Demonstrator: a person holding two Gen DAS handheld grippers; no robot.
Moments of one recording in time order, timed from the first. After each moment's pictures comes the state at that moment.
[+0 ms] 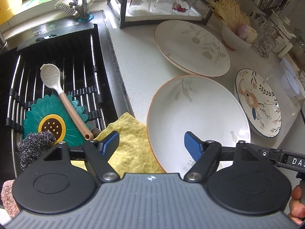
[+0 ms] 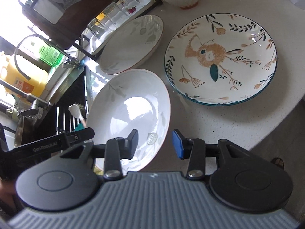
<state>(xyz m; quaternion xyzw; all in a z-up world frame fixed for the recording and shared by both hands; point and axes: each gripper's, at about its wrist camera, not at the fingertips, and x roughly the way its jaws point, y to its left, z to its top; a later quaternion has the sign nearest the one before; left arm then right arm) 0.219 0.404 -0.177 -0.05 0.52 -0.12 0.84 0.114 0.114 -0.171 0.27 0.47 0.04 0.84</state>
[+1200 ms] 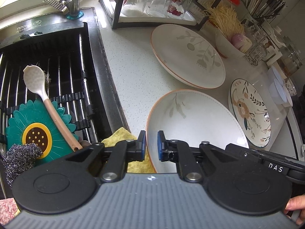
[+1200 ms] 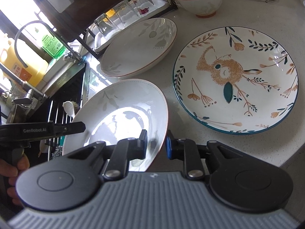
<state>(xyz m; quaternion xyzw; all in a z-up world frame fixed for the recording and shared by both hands) 0.244 0.422 -0.185 -0.09 0.52 -0.16 0.83 0.138 0.125 -0.184 0.21 0.45 0.07 0.87</state>
